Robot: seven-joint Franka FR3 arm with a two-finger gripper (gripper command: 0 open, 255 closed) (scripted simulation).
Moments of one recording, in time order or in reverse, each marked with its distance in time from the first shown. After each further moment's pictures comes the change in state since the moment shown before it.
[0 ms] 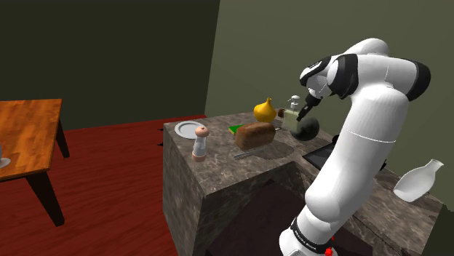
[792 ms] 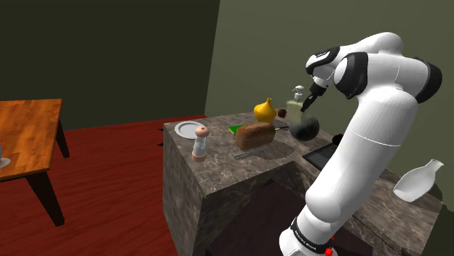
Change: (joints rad) arm 0.016 -0.060 -0.013 0.104 -0.075 -0.137 0.064
